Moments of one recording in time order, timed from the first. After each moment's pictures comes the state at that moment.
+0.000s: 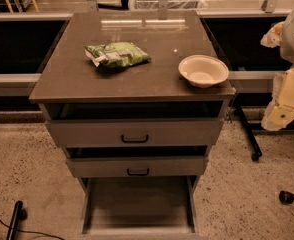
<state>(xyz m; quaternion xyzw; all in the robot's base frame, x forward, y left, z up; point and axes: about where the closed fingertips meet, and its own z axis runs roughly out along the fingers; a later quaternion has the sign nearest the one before) 0.438 -0.217 0.977 -0.60 0.78 -0.03 0.16</state>
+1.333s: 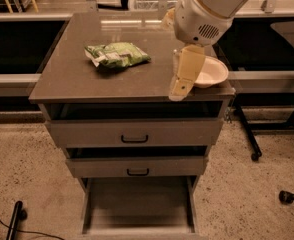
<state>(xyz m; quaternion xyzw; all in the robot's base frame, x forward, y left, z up) 0.518 -0.048 0.971 -0.72 0.65 0.04 0.24</state>
